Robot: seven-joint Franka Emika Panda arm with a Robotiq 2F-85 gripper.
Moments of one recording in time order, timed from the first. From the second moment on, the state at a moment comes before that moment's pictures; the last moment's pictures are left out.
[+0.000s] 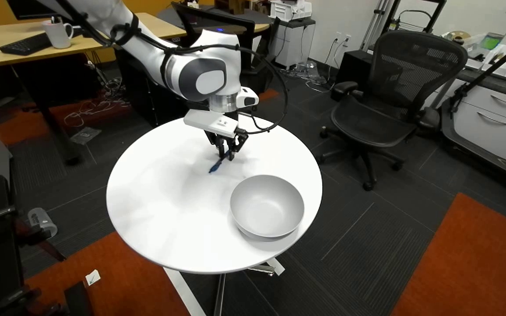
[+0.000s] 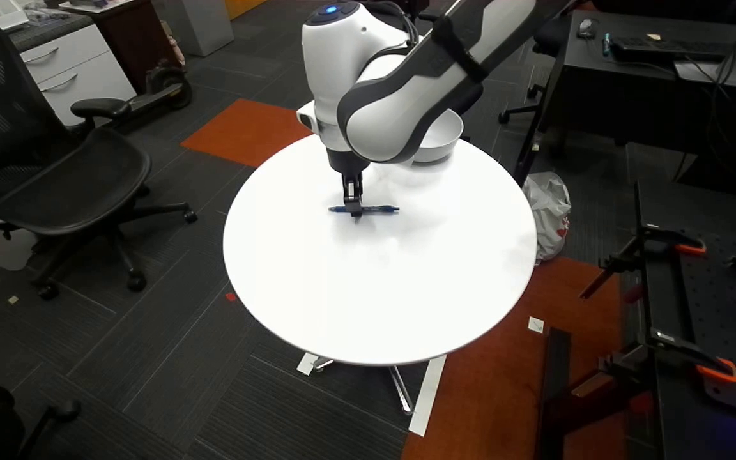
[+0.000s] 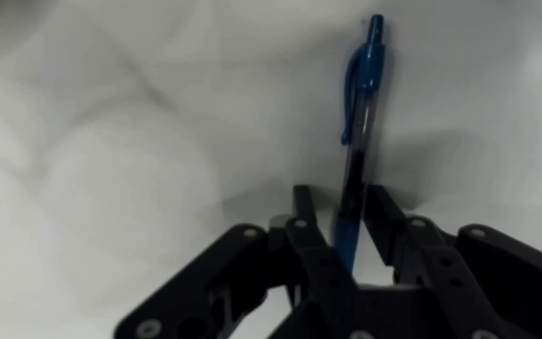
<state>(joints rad) -0.02 0.89 0.01 -1.53 -0.11 2.44 -0.37</state>
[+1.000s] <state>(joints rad) -0.04 0.76 -0.09 -1.52 -0.11 2.45 -0.20</state>
